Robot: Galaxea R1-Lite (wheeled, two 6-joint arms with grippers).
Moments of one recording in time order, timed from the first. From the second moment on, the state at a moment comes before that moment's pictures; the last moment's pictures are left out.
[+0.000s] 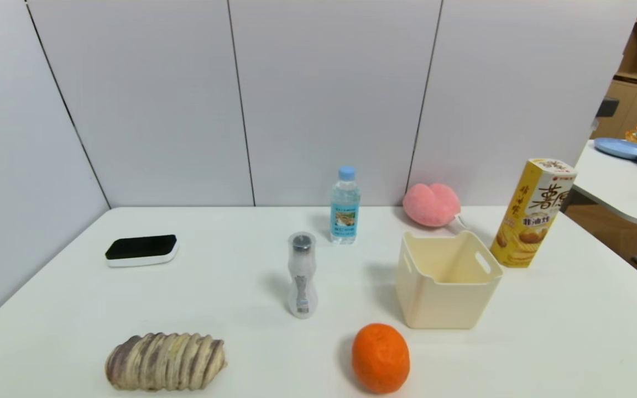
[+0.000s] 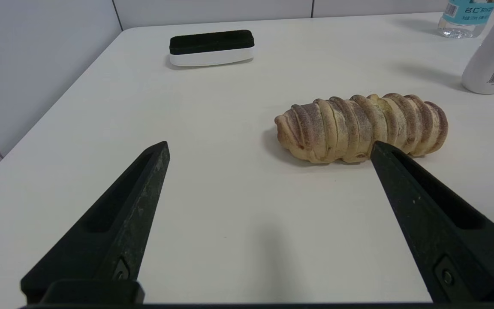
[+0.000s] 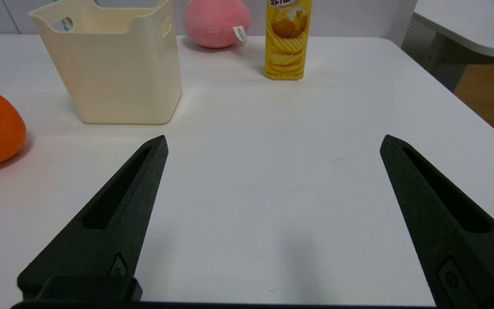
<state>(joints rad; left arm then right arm) 0.00 0.00 0.00 0.01 -0.02 0.01 0.00 0.00 -0.03 0.06 0.00 -0.01</state>
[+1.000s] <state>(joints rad) 0.00 0.00 0.00 0.01 -0.02 0.01 0.00 0.00 0.00 -0.01 0.00 -0.02</state>
